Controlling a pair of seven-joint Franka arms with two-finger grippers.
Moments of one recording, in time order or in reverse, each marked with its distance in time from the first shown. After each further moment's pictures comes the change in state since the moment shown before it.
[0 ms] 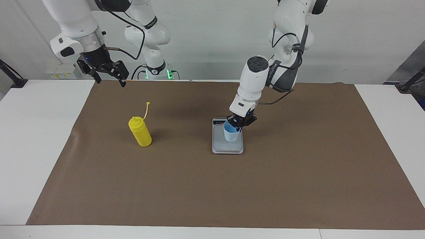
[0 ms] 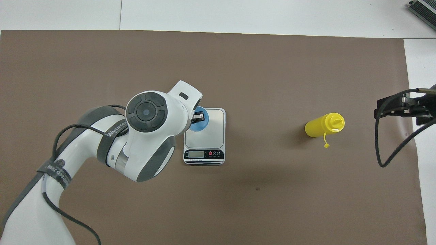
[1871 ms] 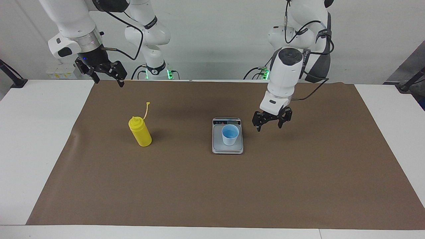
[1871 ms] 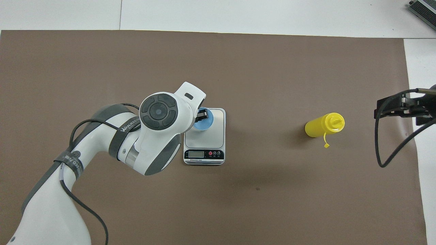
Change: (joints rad) left arm 0.167 -0.114 0.032 0.034 0.059 -0.185 0.215; right arm -0.012 -0.001 -0.001 -0.004 0.000 -0.001 -0.001
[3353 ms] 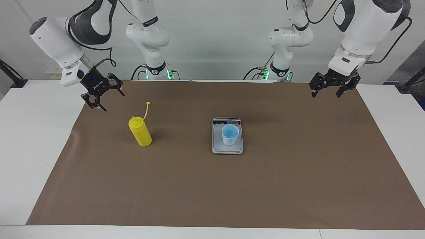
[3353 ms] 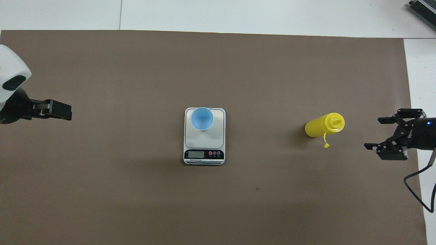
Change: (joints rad) left arm 0.292 -0.191 0.006 0.155 -0.109 -0.429 0.481; right arm -0.246 -0.126 -0.014 -0.607 0.490 0.487 -1.564
